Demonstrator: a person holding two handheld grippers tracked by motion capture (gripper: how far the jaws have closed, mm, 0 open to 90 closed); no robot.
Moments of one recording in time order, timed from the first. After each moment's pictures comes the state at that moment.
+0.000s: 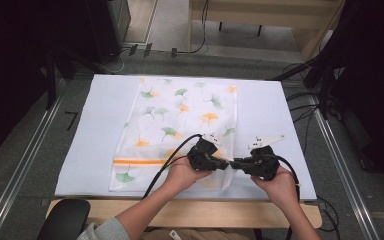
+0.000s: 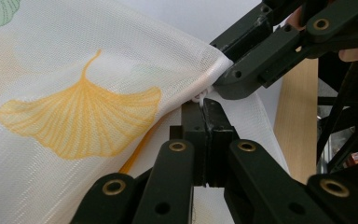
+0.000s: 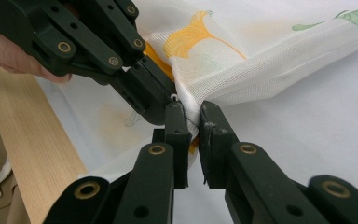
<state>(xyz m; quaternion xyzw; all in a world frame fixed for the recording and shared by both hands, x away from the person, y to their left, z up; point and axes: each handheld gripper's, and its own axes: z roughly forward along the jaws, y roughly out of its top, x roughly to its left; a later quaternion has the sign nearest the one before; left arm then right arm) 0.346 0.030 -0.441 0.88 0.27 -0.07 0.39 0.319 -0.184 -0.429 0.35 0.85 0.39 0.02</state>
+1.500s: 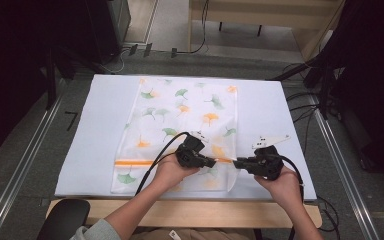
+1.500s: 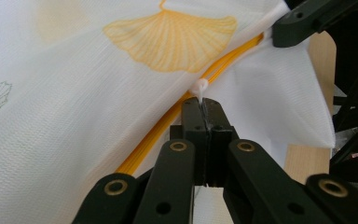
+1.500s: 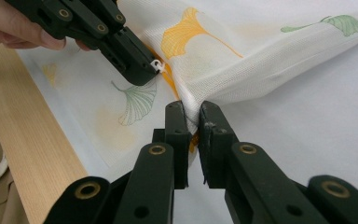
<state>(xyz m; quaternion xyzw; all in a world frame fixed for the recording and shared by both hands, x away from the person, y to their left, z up) 0.354 0.061 -0.445 0.88 0.30 -0.08 0.37 0.318 -0.193 -0.426 0.36 0.85 0.39 0.03</state>
